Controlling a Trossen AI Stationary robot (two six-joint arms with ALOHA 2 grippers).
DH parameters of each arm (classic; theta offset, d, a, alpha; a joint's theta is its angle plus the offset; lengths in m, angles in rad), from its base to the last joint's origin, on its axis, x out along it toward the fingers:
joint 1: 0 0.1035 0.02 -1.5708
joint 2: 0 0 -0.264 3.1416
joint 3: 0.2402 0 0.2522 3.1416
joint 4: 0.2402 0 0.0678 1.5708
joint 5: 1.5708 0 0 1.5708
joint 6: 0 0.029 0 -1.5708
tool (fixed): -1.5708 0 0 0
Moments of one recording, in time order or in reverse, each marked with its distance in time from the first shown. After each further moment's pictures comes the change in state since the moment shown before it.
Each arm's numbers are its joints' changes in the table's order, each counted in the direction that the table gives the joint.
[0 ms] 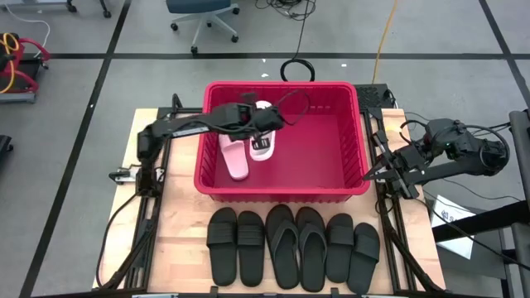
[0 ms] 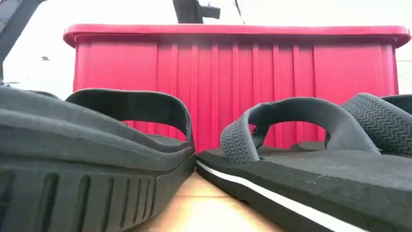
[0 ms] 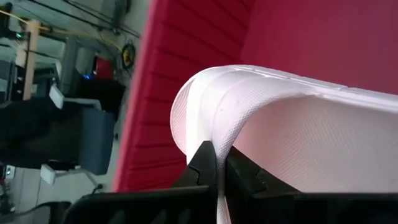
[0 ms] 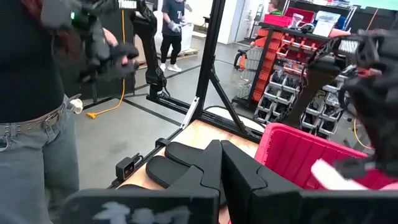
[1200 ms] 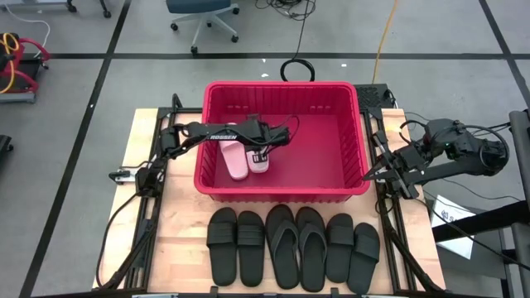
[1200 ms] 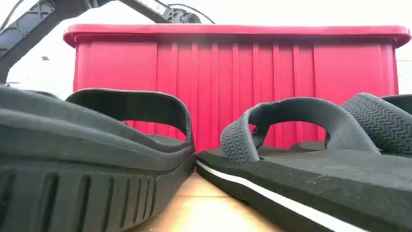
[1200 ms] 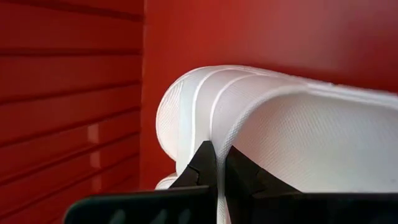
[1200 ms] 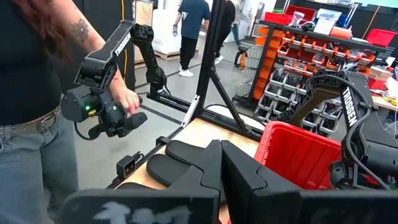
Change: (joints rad) left arm 0.074 0.214 -0.277 -0.158 -0.071 -0.065; right arm 0.000 0.000 0.000 0.008 0.000 -0.001
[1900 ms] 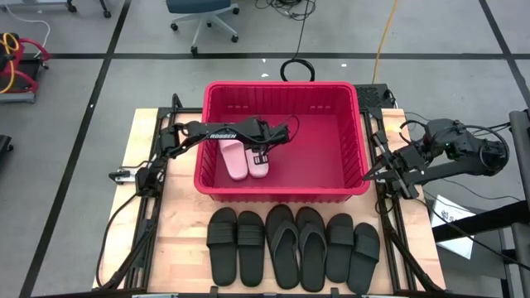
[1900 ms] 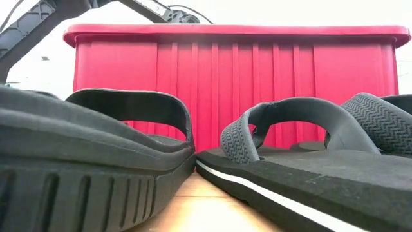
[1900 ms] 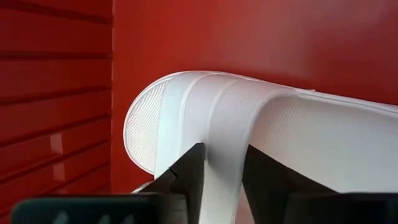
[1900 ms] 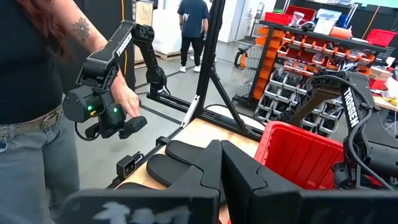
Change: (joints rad) left arm 0.011 0.000 -0.001 -0.013 -0.110 -0.009; right arm 0.000 0.000 0.000 0.000 0.000 0.000
